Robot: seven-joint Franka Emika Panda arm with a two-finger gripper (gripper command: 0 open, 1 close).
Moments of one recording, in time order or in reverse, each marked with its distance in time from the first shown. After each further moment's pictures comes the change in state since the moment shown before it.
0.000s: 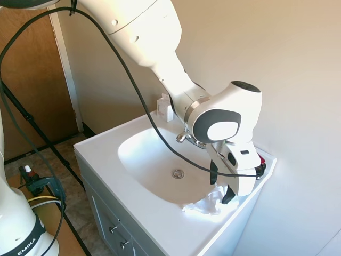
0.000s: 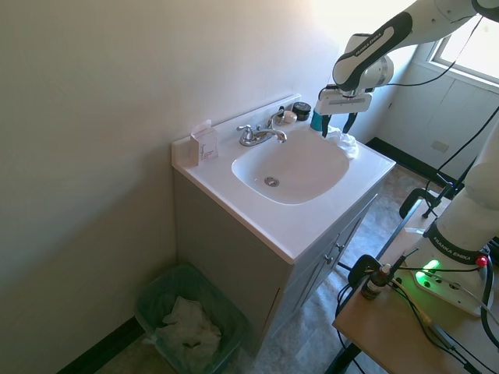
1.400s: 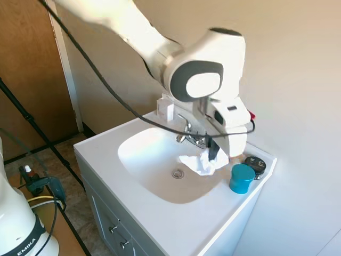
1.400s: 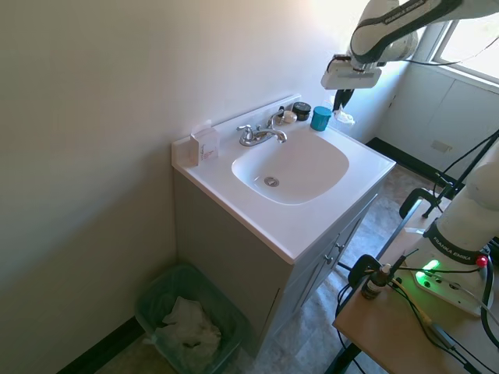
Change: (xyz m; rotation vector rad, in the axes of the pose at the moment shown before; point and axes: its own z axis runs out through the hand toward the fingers) arm -0.071 0.010 -0.126 0.143 0.042 -0.127
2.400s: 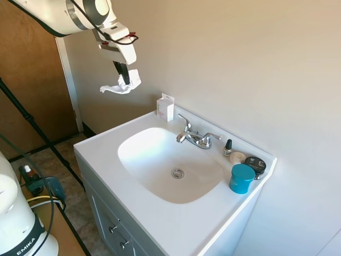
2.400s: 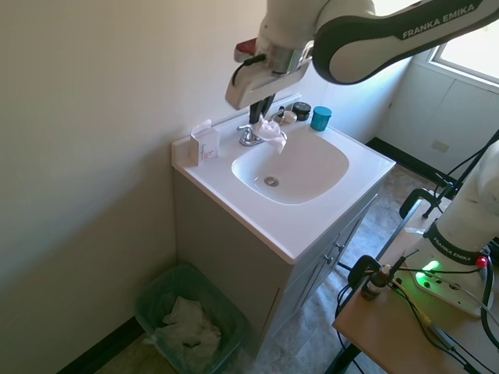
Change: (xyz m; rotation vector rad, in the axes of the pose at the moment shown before) arm -0.437 -0.166 -0.075 0.070 0.173 -0.404
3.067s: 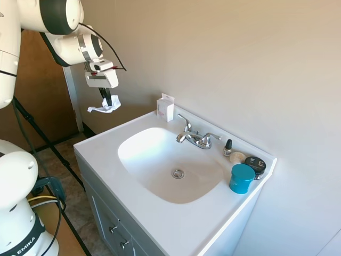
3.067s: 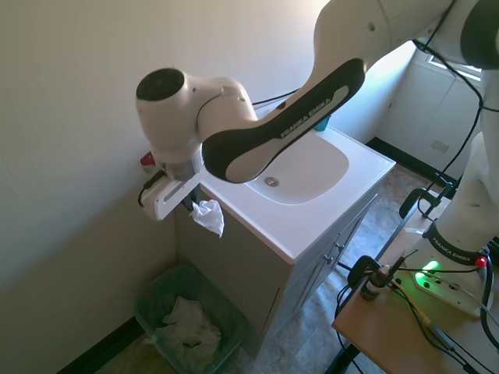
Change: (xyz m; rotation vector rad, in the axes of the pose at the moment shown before) arm -0.127 -0.115 0.147 -0.191 -0.057 -0.160
